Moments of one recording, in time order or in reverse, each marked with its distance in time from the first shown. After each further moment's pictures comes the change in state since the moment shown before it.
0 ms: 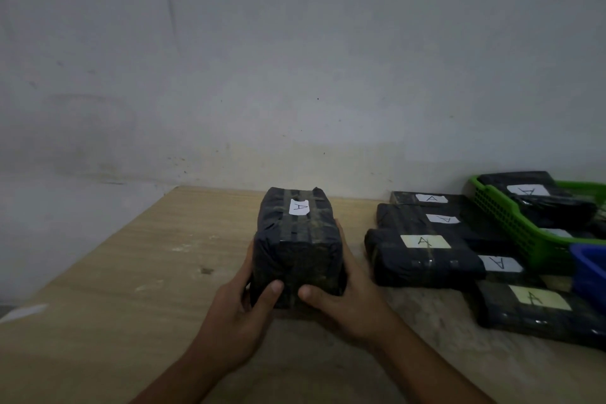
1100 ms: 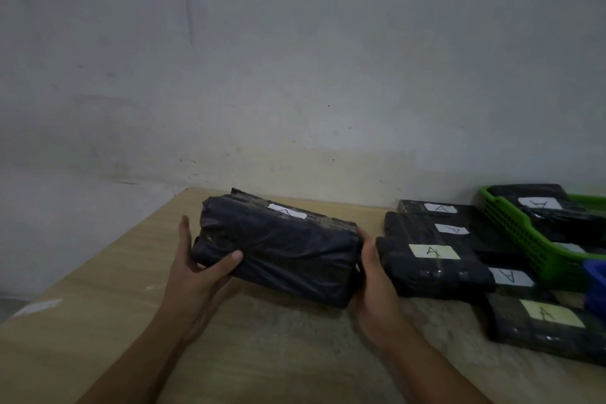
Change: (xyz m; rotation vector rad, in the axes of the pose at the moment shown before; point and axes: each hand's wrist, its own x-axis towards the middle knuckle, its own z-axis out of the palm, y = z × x) left_hand 0.031 -0.016 -0.053 -0.660 0.333 -0.262; right_hand 0.015 0.003 0.000 0.351 0.322 0.230
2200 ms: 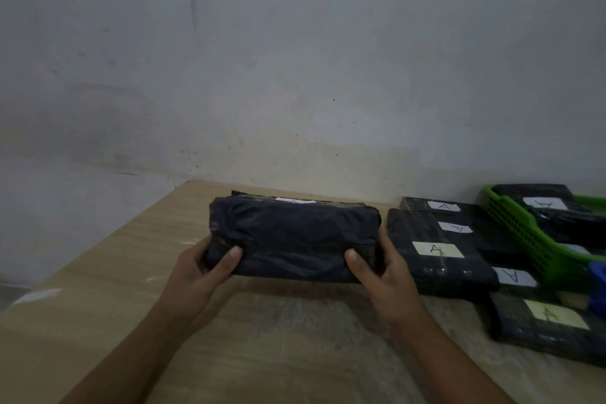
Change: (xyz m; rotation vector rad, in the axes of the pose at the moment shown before) left_hand -0.007 0.006 -0.006 0.387 -0.175 0.131; right_hand -0.004 -0.018 -0.019 -0.319 -0.087 -0.291
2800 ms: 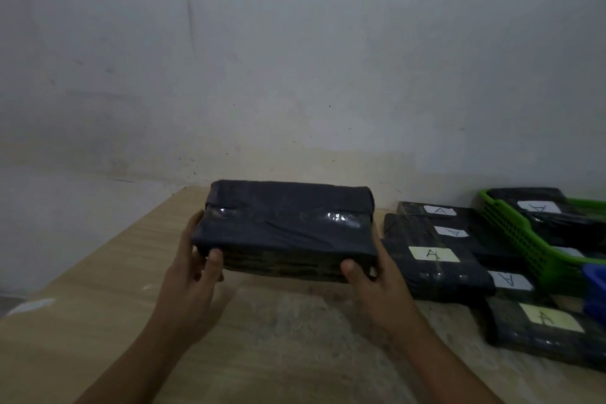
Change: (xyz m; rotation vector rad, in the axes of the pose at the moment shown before) left_hand -0.002 -0.003 -0.002 0.337 0.196 0.135; right_hand 0.000 0.003 0.002 -0.029 -0.019 0.018
